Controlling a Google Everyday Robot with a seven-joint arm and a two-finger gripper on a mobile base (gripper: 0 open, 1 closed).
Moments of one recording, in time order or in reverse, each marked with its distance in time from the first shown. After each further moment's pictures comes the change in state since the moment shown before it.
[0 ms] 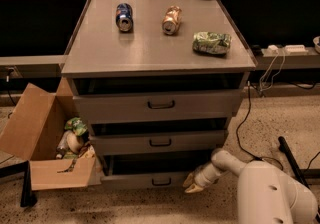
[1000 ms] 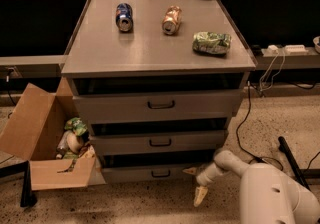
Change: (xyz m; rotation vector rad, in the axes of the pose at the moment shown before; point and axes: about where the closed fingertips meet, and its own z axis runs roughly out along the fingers) arm 0.003 -0.005 -0.006 0.027 -0.015 0.005
